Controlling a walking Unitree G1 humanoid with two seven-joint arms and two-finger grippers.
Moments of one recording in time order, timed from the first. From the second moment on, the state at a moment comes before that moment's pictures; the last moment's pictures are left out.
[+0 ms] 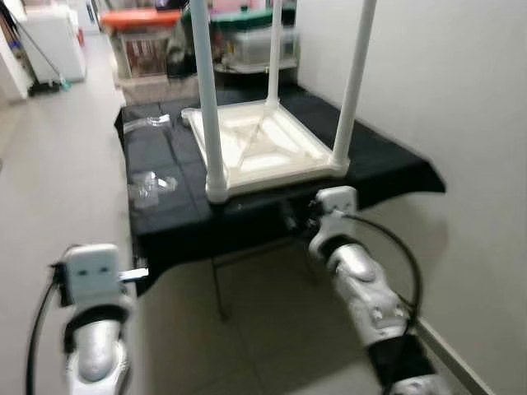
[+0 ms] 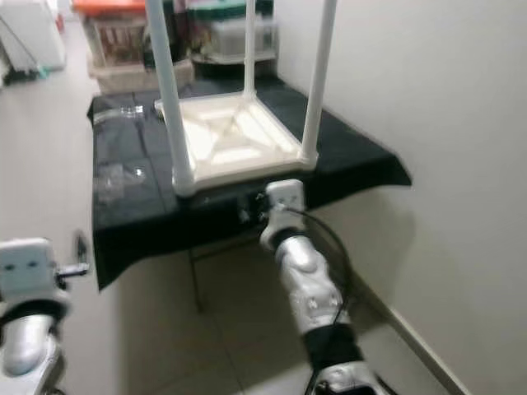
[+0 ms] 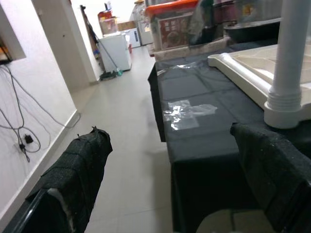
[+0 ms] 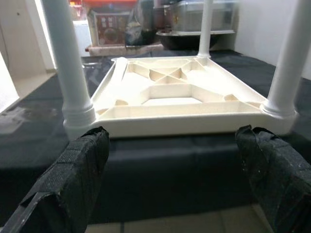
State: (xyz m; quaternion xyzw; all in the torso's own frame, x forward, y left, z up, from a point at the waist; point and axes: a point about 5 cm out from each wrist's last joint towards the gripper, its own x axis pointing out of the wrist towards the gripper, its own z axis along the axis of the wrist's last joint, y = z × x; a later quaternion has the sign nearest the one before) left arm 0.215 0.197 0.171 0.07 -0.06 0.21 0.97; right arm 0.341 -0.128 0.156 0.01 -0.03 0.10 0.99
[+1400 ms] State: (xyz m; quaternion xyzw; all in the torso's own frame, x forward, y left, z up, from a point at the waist) left arm 0.213 0.194 0.162 0.06 -0.04 0.18 0.98; right arm 0.343 -0.118 0.153 0.01 -0.04 0.11 0.99
